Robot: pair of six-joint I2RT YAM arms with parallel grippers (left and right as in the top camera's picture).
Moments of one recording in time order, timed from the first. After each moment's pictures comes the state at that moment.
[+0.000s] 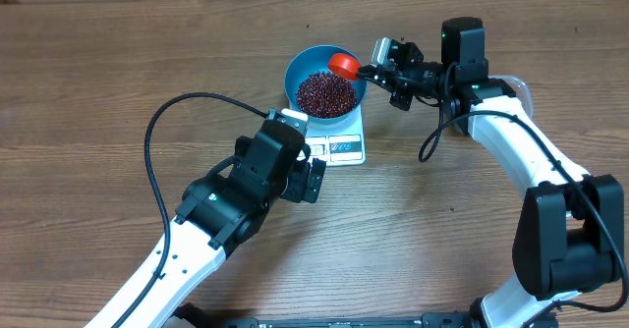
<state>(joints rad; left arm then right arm) -0.62 1.21 1.02 -0.71 -0.18 -0.26 0.16 1.81 1.27 -0.12 -0.86 -0.87</state>
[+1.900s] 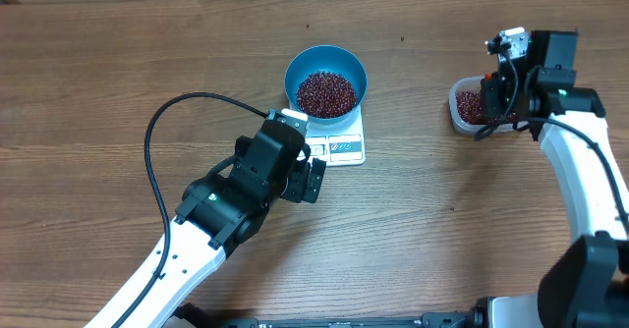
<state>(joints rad) -0.62 1.21 1.02 -0.71 -0.18 -0.26 -0.11 1.62 1.27 -0.59 -0.03 -0.30</state>
